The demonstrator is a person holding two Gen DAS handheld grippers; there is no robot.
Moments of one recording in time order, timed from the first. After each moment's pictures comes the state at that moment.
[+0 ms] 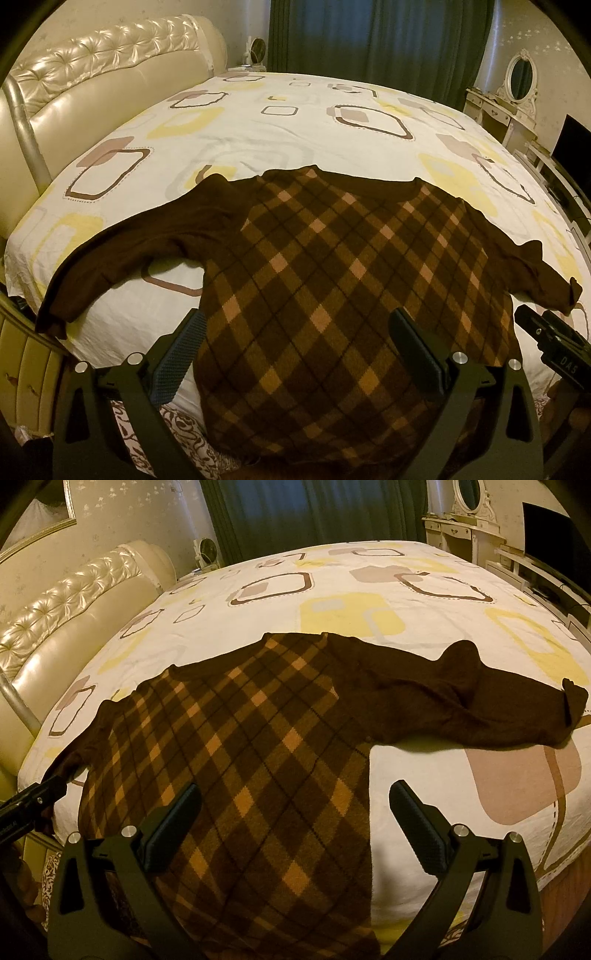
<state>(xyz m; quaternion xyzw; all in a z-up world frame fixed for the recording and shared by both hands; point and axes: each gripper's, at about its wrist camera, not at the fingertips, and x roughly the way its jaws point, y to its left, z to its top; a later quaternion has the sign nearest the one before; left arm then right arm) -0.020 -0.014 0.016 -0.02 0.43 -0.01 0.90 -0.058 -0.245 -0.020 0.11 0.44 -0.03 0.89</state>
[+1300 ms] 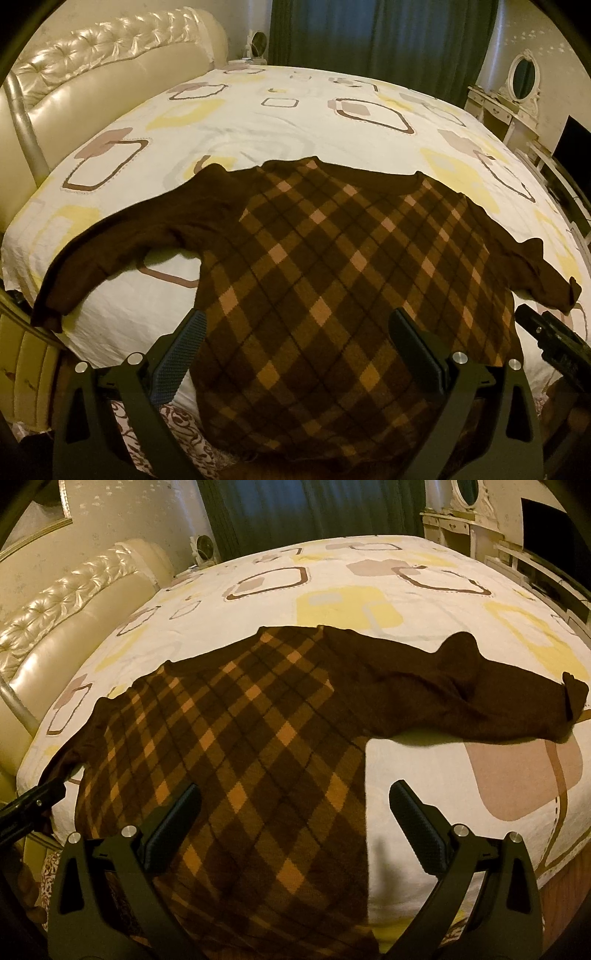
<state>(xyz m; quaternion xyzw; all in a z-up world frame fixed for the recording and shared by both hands) -0.019 -0.010 0.006 -0.02 0.44 -0.01 0.90 -0.057 -0.248 -0.028 0.12 0.45 -0.03 0.89</state>
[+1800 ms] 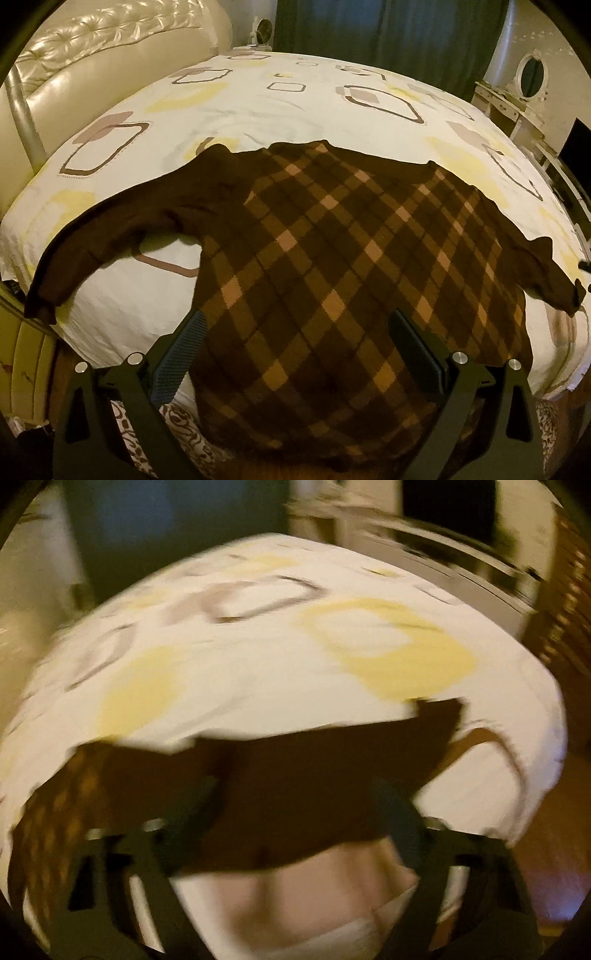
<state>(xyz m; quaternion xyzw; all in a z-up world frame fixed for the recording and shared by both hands) -0.008 -0.001 -0.008 -0.04 0.46 0.00 0.89 -0.016 -0.491 -0.008 0.17 0.46 -0.28 0.83</state>
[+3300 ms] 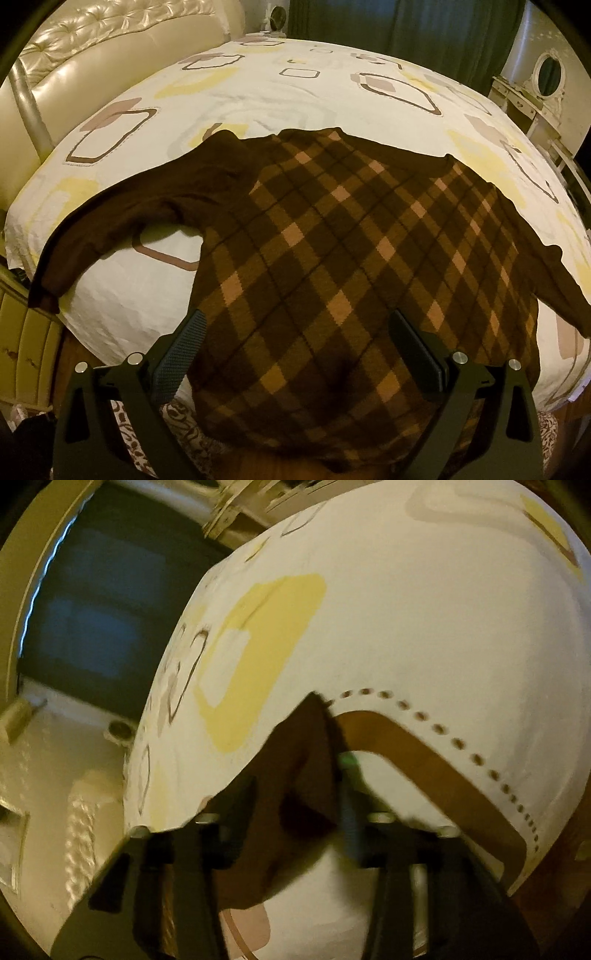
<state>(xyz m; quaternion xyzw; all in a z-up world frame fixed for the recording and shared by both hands) 0.008 -0.006 -0.015 -0.04 0.49 0.02 0.87 -0.150 -0.674 -0.069 0.50 0.34 -0.19 0.77</state>
